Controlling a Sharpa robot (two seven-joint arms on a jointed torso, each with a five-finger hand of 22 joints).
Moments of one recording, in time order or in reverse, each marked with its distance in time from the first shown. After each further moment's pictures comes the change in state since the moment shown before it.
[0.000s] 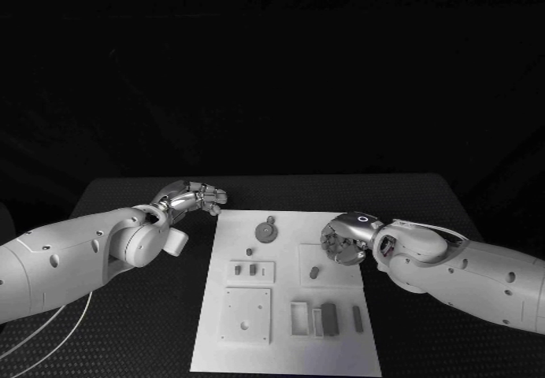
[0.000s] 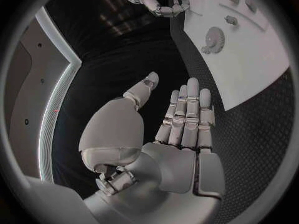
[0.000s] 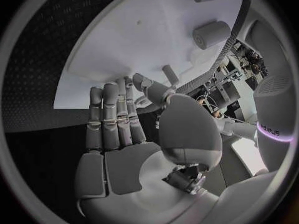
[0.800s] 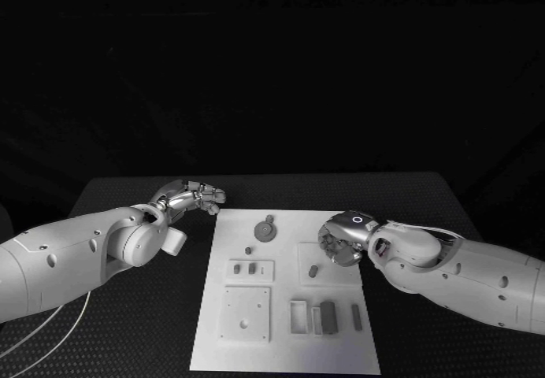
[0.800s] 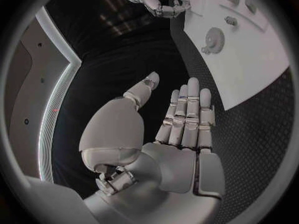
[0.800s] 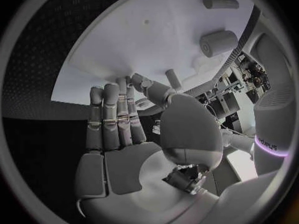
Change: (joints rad) left arm 0.000 -0.002 0.000 0.001 0.001 0.003 -0.003; left_hand 0.002 0.002 0.000 0.000 0.000 0.004 0.004 0.004 -0.001 0.004 0.004 0.000 -0.002 0.000 0.000 -0.004 0.002 -0.007 0.000 0.000 0.000 0.000; right arm 0.001 0.011 -0.015 0.014 -0.119 -0.023 -0.047; right_hand 0.033 0.015 0.088 -0.003 0.003 0.042 -0.016 0.014 0.008 0.035 -0.012 -0.016 0.018 0.004 -0.012 0.000 0.010 0.004 0.017 -0.006 0.000 0.003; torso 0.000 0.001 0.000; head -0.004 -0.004
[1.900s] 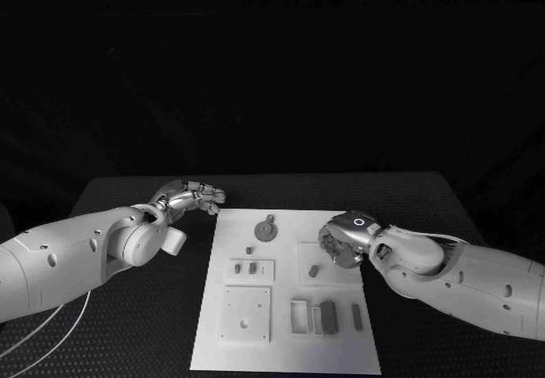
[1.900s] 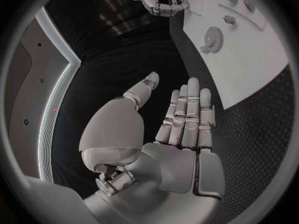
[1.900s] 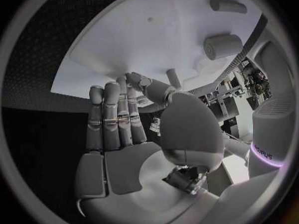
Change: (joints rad) left arm -0.001 0.000 0.000 -0.005 0.000 0.001 -0.001; left_hand 0.000 0.000 -0.003 -0.003 0.000 -0.004 0.004 0.000 -0.001 0.000 0.000 0.000 -0.001 0.010 -0.003 0.000 0.003 0.008 0.000 0.000 0.000 0.000; right arm -0.010 -0.016 -0.006 0.030 -0.066 -0.076 -0.035; right_hand 0.029 -0.019 0.043 0.007 0.040 0.040 -0.018 0.004 0.020 0.048 -0.013 -0.036 0.024 0.057 -0.018 -0.034 -0.004 -0.012 0.058 -0.030 0.017 -0.003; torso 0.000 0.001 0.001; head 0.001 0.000
